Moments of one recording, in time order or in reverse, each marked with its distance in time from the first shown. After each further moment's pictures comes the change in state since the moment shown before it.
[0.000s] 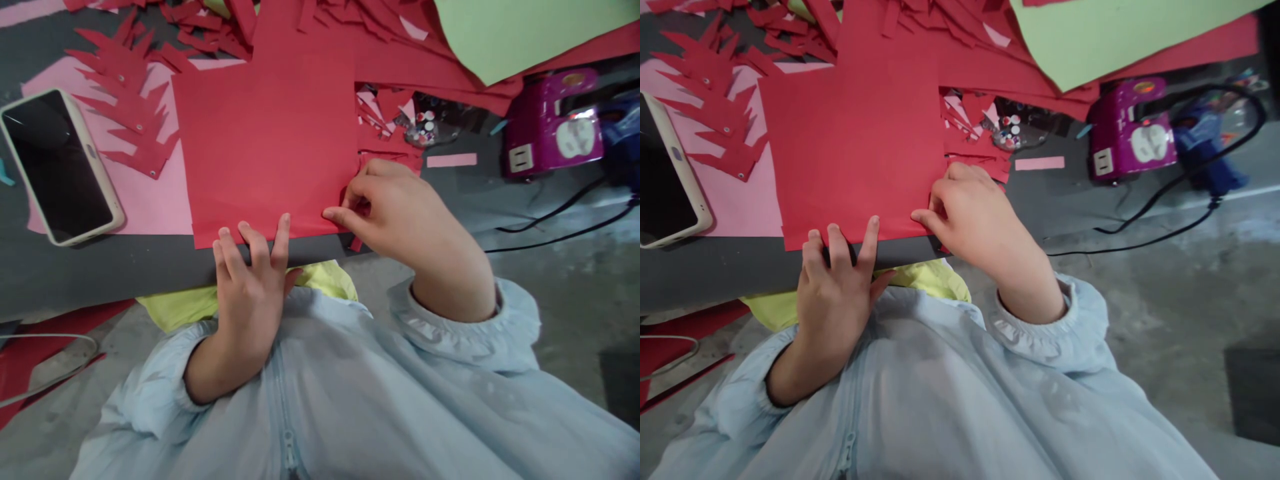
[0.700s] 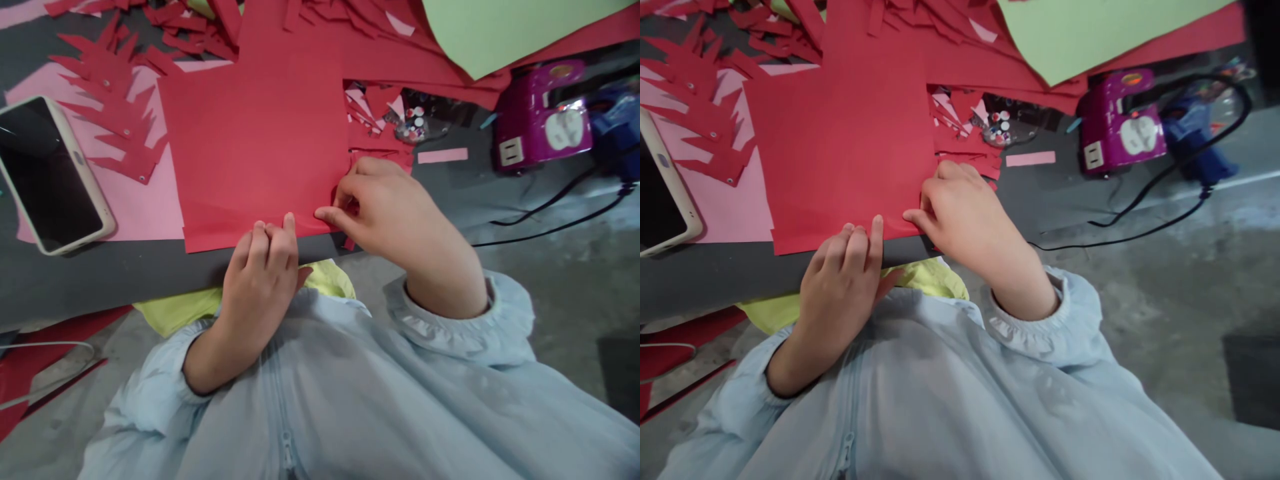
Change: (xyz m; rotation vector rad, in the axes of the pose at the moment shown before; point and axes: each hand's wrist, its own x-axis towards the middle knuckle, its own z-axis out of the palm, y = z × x) left_hand 0.016 -0.004 -0.001 -0.013 0.083 0.291; right_hand -0.002 -0.003 0.003 -0.020 0.033 0.014
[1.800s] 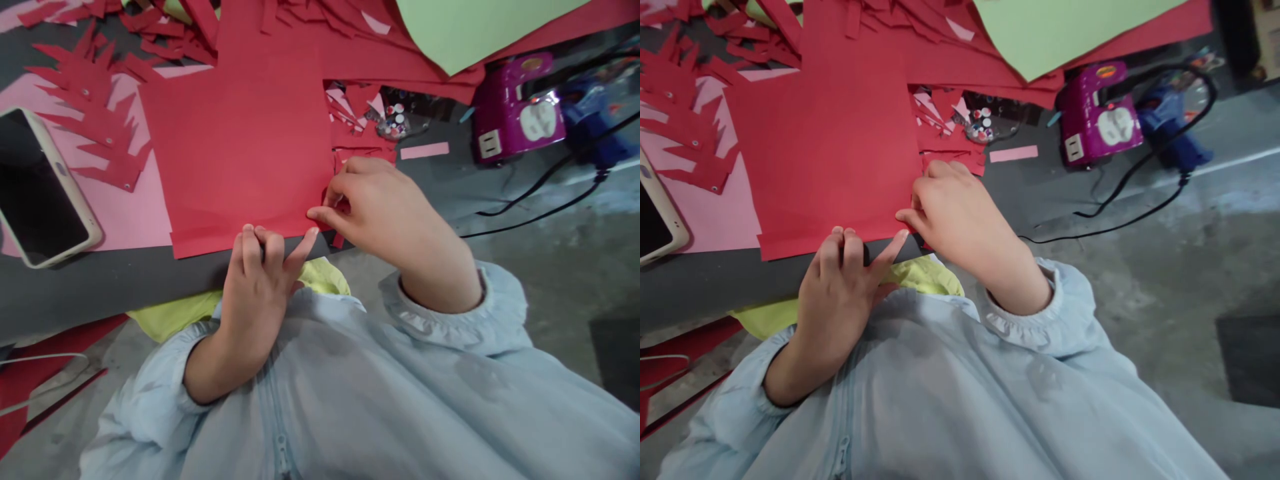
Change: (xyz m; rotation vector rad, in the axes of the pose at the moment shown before) left_hand 0.004 0.009 -0.011 0.088 -0.197 0.001; right_hand -0.003 -0.002 -0.004 -0.090 0.016 0.019
